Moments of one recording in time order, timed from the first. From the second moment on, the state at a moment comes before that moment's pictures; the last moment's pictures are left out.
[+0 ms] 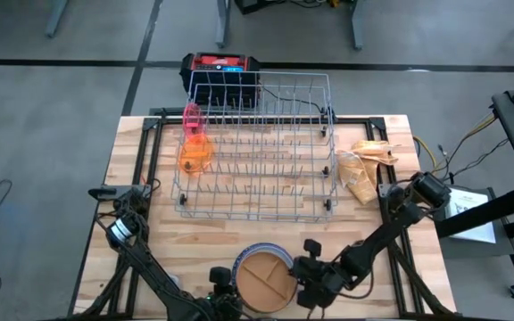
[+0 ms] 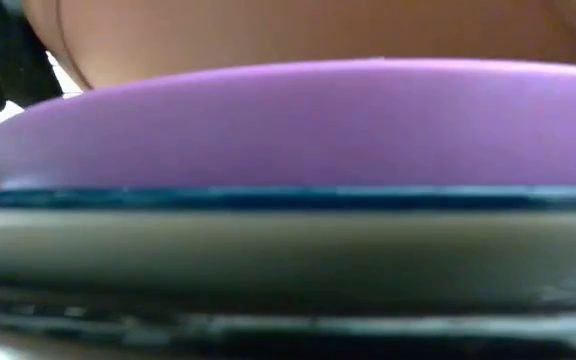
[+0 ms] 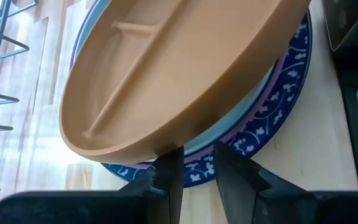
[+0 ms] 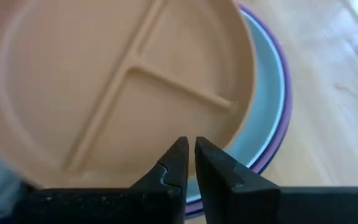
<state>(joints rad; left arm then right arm) -0.87 2.23 1.80 -0.99 -0.69 -0.72 0.75 1.84 1.15 -0.29 0.50 0.82</state>
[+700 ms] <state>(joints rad) -0.85 2.23 1.80 -0.96 -0.72 -0.72 0.86 1.91 1.35 -0.20 0.57 0.45</state>
